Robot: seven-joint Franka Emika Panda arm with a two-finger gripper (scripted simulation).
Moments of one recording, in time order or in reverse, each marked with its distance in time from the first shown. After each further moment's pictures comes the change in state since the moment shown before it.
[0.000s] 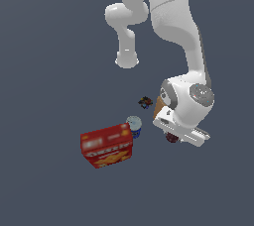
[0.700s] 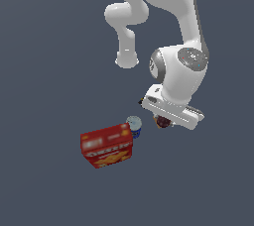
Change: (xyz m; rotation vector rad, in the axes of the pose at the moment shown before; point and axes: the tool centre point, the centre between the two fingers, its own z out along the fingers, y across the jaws) arm 0.007 0.062 -0.097 -0.002 -0.002 0.000
